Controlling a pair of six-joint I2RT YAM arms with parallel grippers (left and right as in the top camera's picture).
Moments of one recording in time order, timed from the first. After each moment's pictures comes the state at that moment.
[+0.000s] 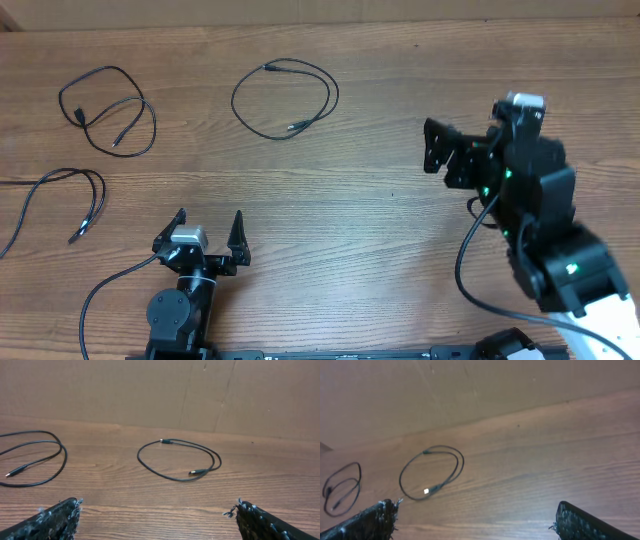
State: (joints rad) left arm -0.09 0.02 0.01 -0.08 0.00 -0.14; right arm 0.35 0.94 1.00 -0.49 0.14 0.41
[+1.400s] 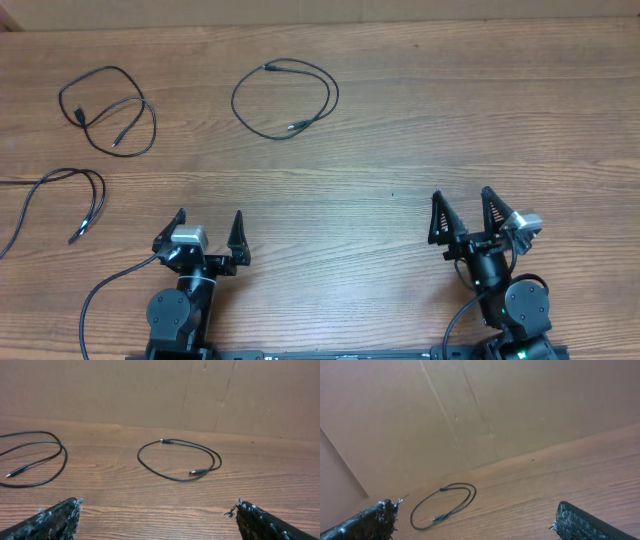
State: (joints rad) left arm -0.09 0.02 0.01 -0.08 0.00 -0.13; right arm 0.35 0.23 0.02 0.27 0.15 0.41
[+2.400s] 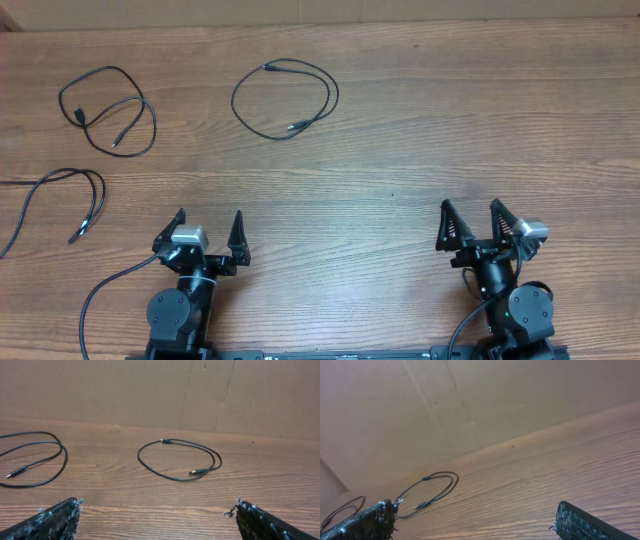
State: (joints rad) left arm -0.09 0.02 0.01 -0.08 0.00 -0.13; right arm 0.27 0.01 0.02 -0.02 0.14 0.41
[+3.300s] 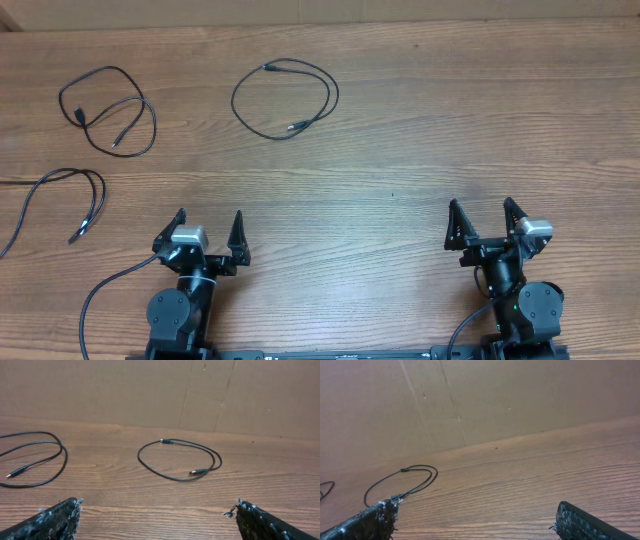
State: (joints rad) left arm -0.09 0.02 0.01 -0.08 0.00 -0.13; right arm 0.10 0.01 0.02 -0.03 -0.02 0.25
